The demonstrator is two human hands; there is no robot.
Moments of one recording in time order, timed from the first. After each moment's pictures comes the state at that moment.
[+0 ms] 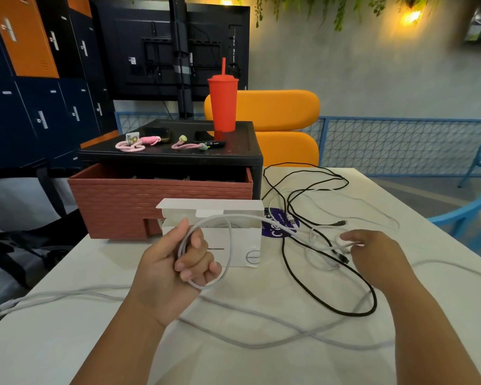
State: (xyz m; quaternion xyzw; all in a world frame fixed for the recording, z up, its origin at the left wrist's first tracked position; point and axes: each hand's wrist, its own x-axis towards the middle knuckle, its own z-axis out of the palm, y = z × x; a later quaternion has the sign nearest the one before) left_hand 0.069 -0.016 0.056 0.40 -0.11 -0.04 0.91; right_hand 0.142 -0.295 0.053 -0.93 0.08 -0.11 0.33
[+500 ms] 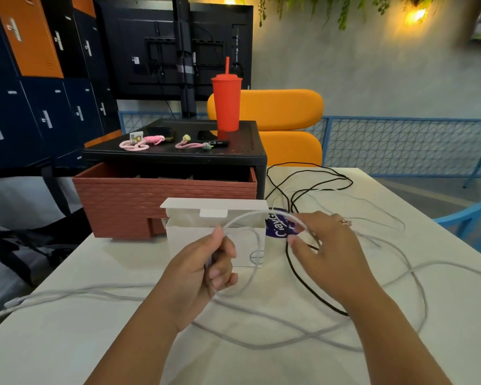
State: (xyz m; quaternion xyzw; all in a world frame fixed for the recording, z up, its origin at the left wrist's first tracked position) left_hand 0.067 -0.037 0.055 0.56 -0.04 -0.02 0.83; right_hand 0.115 -0.230 0.063 -0.87 -0.22 -0.28 0.35
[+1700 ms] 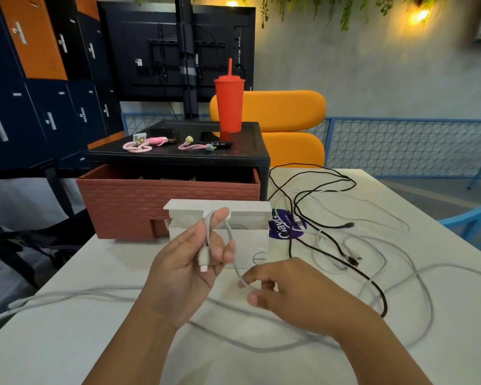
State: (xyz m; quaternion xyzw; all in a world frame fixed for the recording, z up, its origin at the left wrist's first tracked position) left_hand 0.065 -0.026 0.058 0.45 -0.11 0.07 0.89; right_hand 0.090 -0.201 0.065 -0.91 -0.31 0.06 0.28
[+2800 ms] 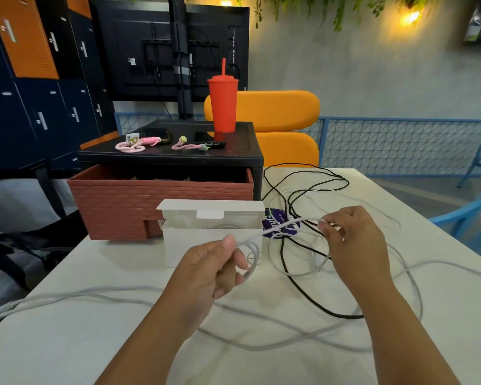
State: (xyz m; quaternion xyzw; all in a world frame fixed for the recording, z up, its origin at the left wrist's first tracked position) left_hand 0.060 -0.050 0.055 0.64 -0.07 0.06 0.76; right_hand 0.133 -0.256 0.059 -0.89 -0.04 -0.30 0.35
